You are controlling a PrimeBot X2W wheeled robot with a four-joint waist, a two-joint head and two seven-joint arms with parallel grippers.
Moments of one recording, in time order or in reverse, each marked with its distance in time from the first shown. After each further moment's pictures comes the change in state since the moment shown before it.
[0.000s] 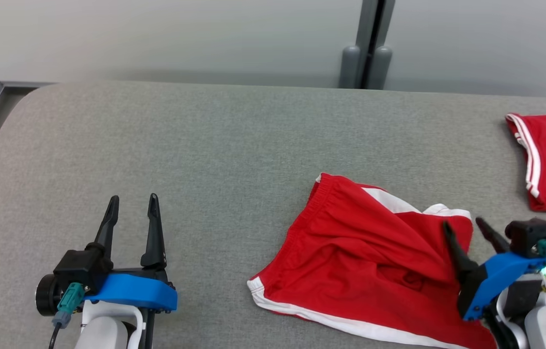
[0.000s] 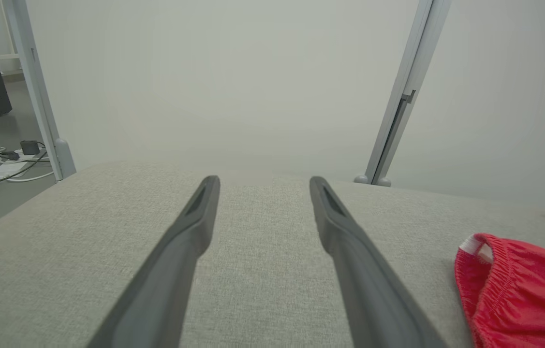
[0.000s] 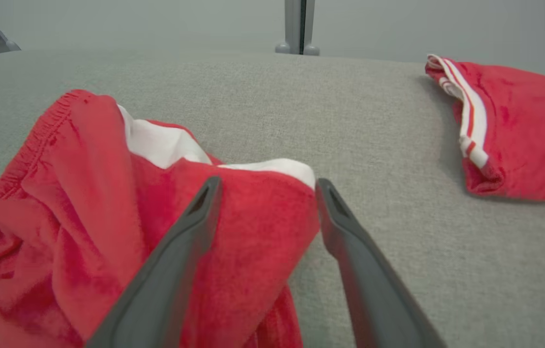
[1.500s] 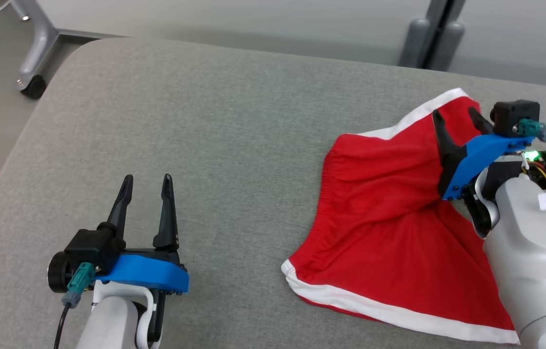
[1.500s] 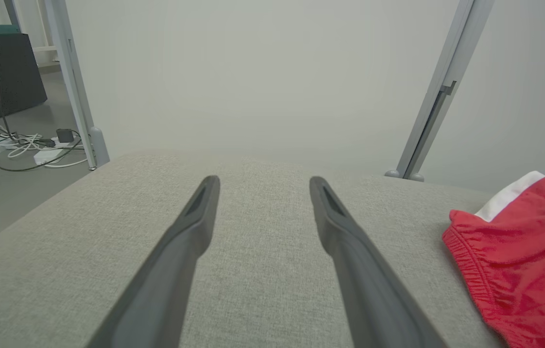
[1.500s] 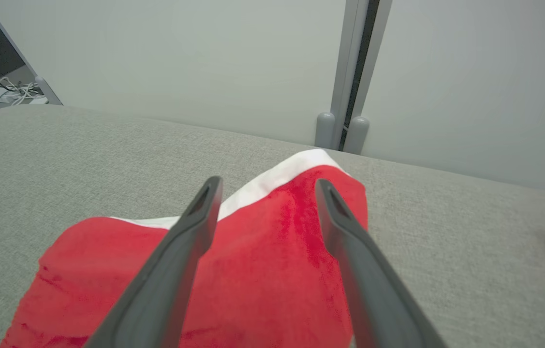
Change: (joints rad) left arm -0.073 -0.026 -0.018 0.032 0.005 -0.027 0.000; right arm -0.662 0.012 0.026 0.775 -0.106 0.000 -0.259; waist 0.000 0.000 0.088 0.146
